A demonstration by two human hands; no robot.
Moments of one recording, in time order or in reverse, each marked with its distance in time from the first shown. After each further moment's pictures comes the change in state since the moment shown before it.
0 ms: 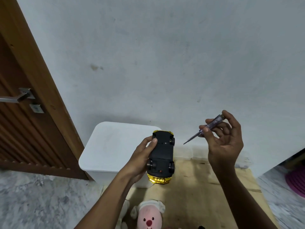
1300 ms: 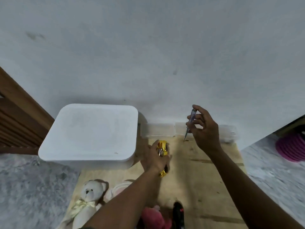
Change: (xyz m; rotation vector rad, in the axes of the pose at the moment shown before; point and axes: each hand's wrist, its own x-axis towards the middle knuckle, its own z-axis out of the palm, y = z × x) left_hand 0.103 -0.179 0.089 0.878 0.396 -0.253; right_hand 0.033 0.134 -0.113 -0.472 -0.343 0.234
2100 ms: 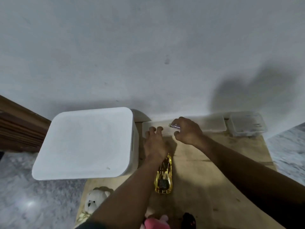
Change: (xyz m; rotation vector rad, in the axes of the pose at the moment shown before) left_hand 0.070 0.040 -0.002 0.672 0.141 0.196; right_hand 0.050 0.114 0.083 -0.499 -0.630 0.204
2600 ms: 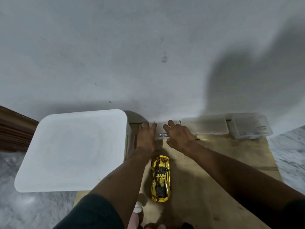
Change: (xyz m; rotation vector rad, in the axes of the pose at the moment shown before) left_hand 0.057 -0.025 0.007 0.290 -0.097 0.109; right_hand 0.022 -0.001 0.039 -0.468 -0.012 -0.220
